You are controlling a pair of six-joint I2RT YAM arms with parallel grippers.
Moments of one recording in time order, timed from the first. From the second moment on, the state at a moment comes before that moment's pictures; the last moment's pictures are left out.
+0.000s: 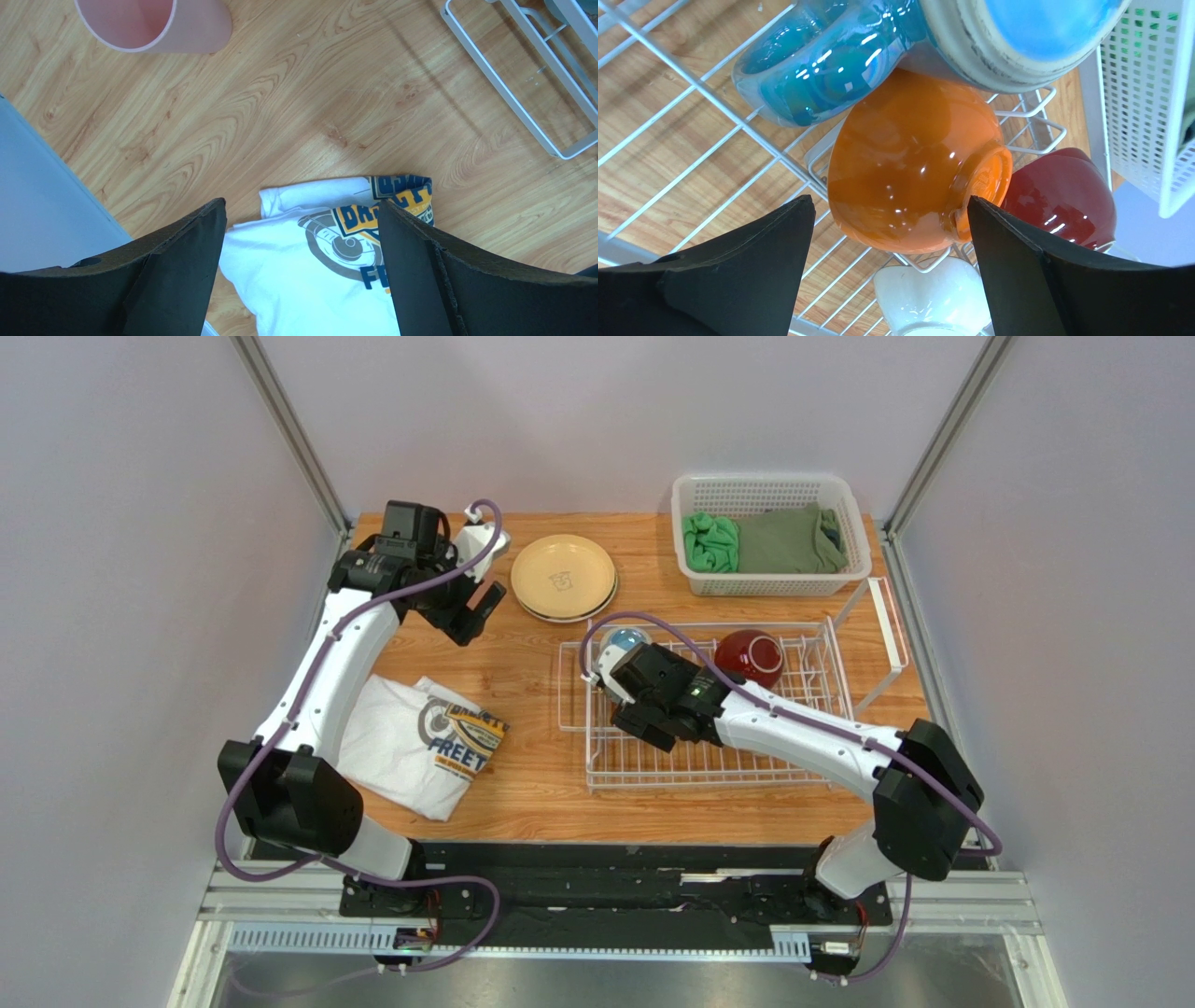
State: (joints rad) left arm -0.20 1.49 1.53 -0.94 0.17 0.52; right arm 0.91 1.51 1.11 -0.65 0.43 -0.30
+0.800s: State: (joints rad) left arm -0.20 1.48 1.49 -0.92 0.16 0.53; right arm 0.96 1.57 1.06 -0.55 0.63 -0.32
